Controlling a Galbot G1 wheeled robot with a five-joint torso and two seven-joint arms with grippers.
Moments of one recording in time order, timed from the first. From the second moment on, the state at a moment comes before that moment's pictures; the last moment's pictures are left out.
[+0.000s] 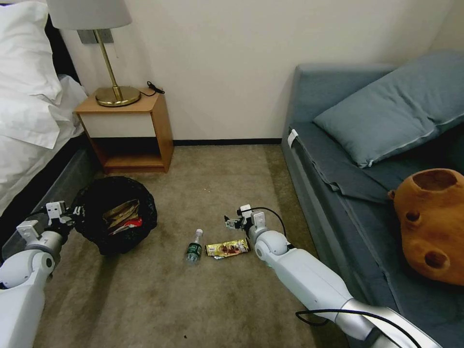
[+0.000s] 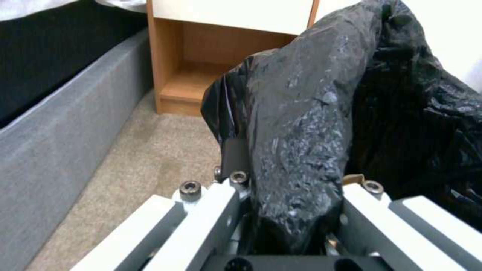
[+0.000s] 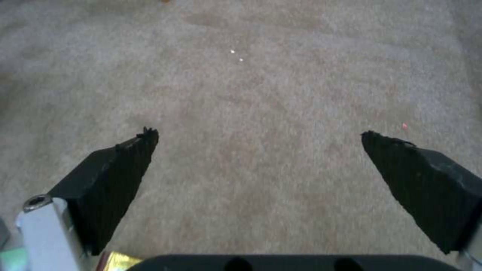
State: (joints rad) left arm 1.05 -0.95 -0.75 -1.28 -0.63 0.10 0.28; right arm -0.59 1.31 -0.31 1.09 0.64 -0.19 0.17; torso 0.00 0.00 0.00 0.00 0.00
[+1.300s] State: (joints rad) left arm 1.05 -0.99 -0.75 -1.16 -0.61 0.03 0.31; right arm -0.66 1.18 -0.46 1.16 0.05 -0.03 -0.10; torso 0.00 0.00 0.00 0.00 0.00
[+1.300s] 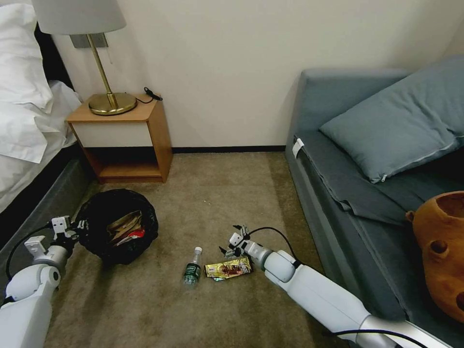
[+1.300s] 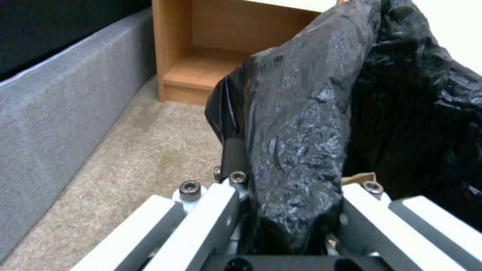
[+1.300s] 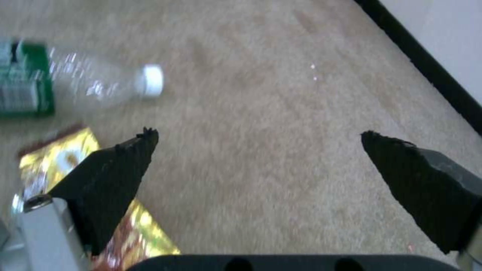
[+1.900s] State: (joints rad) left arm 1.04 -1.01 -0.74 -1.13 -0.60 0.02 0.31; right arm -0.77 1.05 -0.47 1.22 -0.11 0.04 -0.14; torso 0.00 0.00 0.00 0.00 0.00
